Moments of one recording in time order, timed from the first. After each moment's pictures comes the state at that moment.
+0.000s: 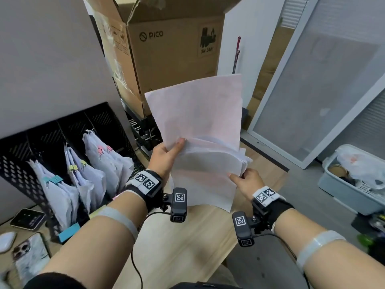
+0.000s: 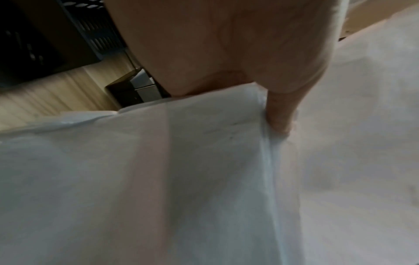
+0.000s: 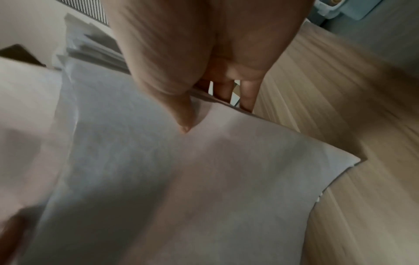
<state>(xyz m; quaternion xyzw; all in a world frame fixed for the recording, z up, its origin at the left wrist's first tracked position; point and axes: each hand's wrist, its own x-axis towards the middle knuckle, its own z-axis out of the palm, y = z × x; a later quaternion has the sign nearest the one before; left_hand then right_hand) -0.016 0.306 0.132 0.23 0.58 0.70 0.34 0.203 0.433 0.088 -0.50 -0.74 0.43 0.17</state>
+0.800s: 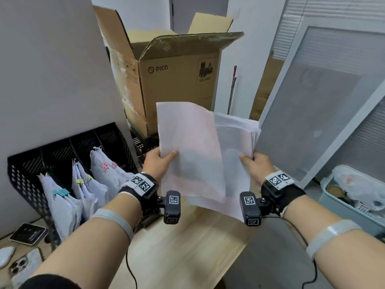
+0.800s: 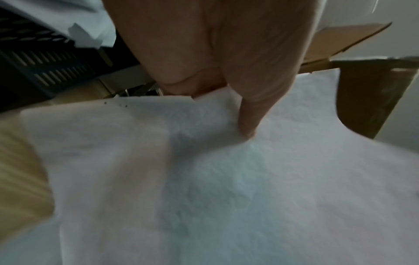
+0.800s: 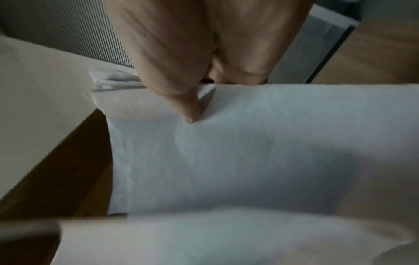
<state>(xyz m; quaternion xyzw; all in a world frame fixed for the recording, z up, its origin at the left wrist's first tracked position) -0.041 0.303 0.160 0.27 0.69 0.63 0.24 0.199 0.479 0.167 -0.48 -0.69 0.47 0.29</state>
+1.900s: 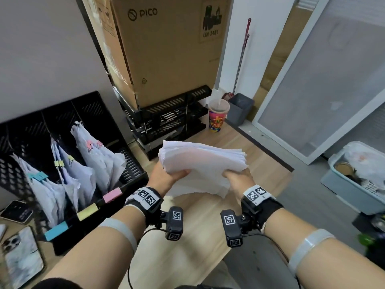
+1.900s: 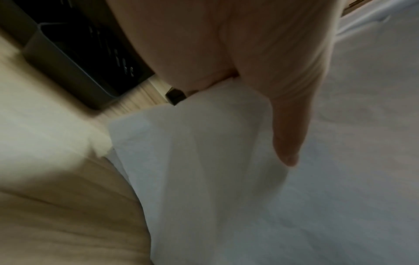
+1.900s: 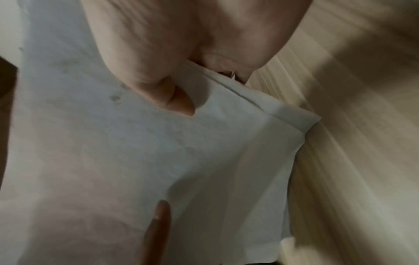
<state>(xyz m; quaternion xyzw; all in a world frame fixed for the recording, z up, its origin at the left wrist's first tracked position) -0.019 0.307 0.055 0.28 0.70 0.57 0.33 0.170 0.435 0.101 -0.54 -0.59 0.57 0.19</state>
